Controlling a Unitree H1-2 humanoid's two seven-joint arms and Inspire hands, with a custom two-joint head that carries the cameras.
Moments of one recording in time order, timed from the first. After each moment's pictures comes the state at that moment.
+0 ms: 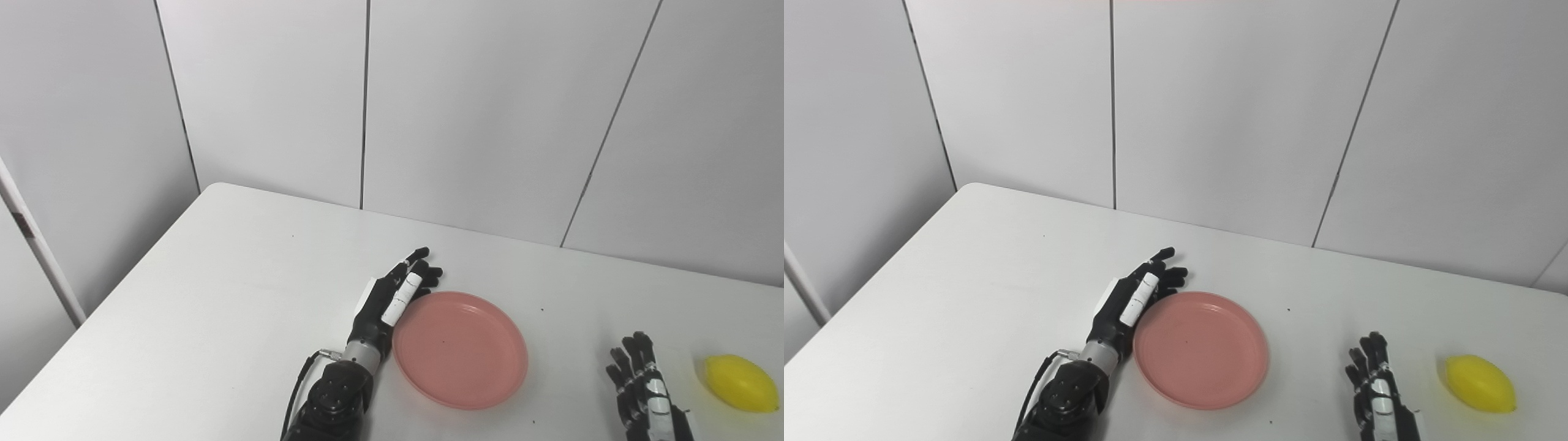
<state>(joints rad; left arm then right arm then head) -0.36 -0.09 -0.05 0.33 -0.01 0.02 0.00 0.05 -0.06 -0.04 -0.07 0.21 -0.13 0.18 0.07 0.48</state>
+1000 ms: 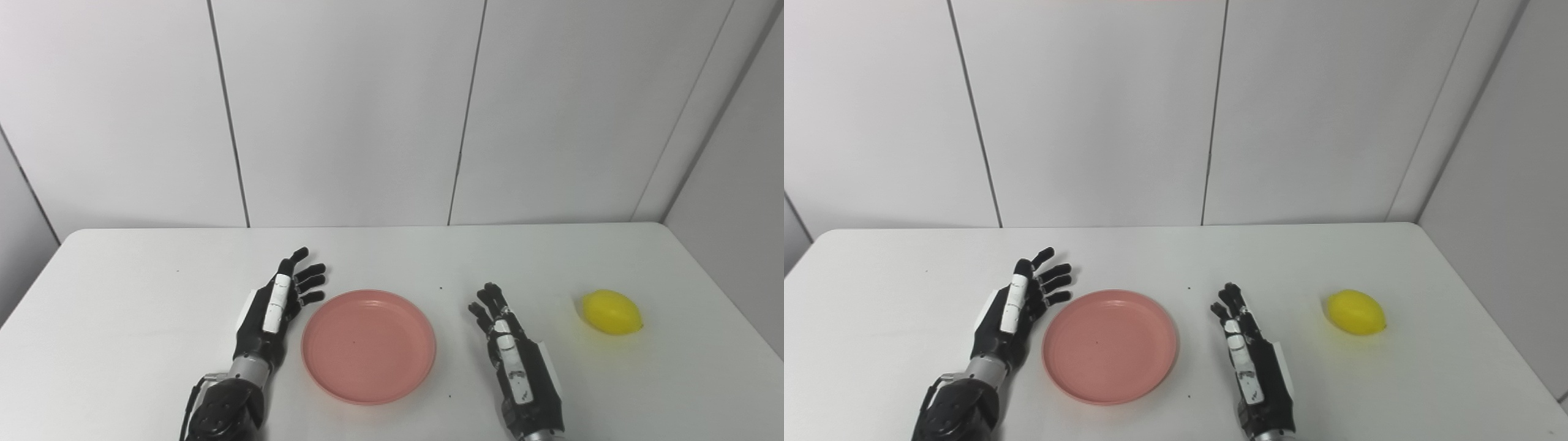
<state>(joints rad) -0.39 0.00 0.02 0.37 -0.10 0.04 -0.11 -0.01 0.06 0.01 -0.01 0.12 -0.13 0.09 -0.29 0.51</state>
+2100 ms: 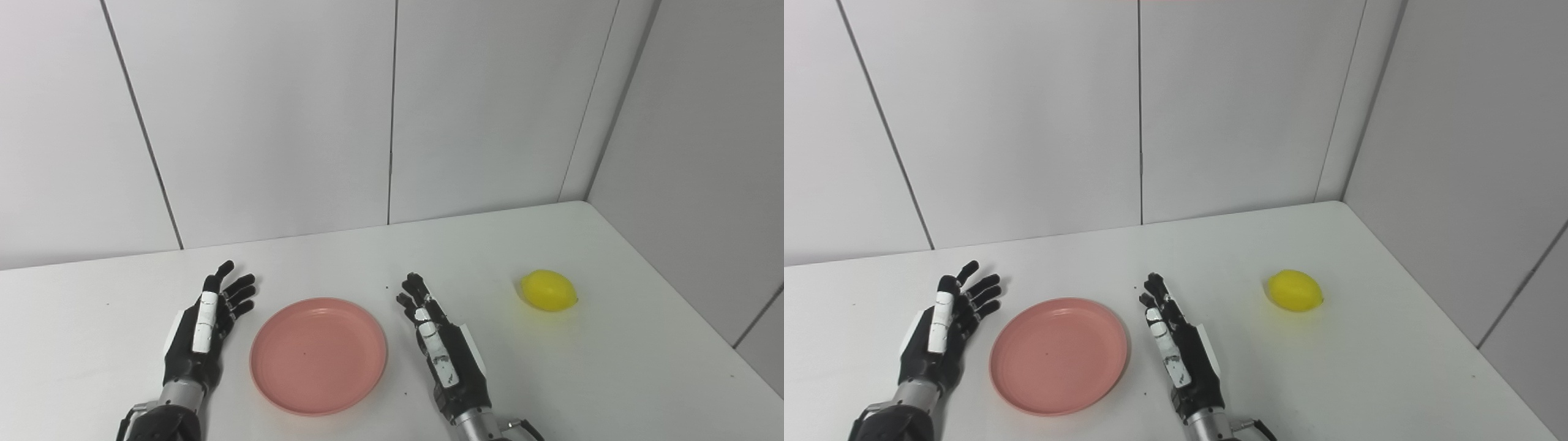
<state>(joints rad) -0.42 0.03 0.04 0.41 -0.14 0.03 -0.15 -0.04 0.10 0.04 0.03 0.03 -0.18 0.02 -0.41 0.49</state>
